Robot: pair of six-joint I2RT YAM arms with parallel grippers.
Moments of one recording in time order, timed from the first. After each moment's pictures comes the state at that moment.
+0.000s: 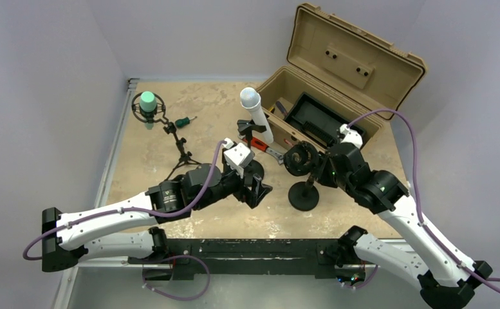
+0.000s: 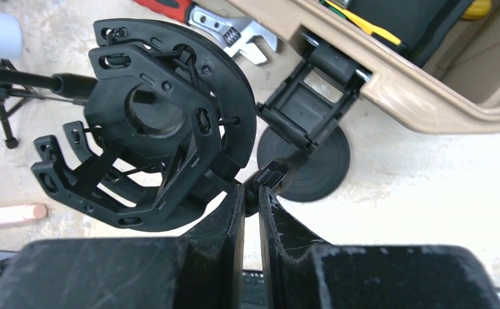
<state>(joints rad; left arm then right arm) -1.21 0.98 0.89 -0.16 -0.24 -0.31 0.67 0.84 1.01 -0.99 0.34 0.75</state>
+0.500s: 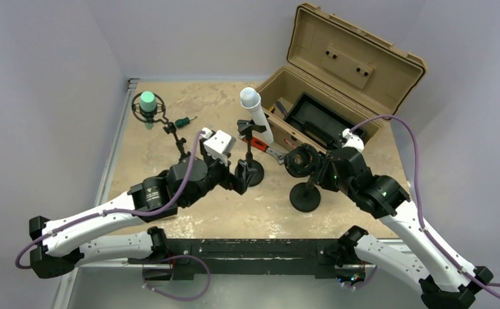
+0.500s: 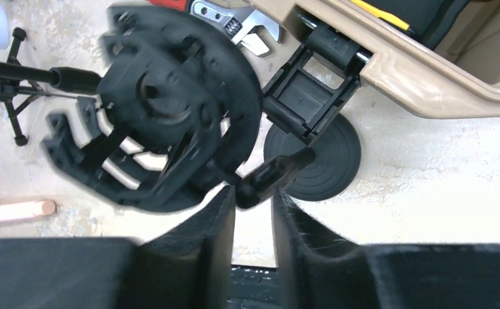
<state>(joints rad) -1.18 0.92 0.96 -0.32 -0.42 -0.31 0.66 0.77 0.93 -0.93 0.32 0.79</state>
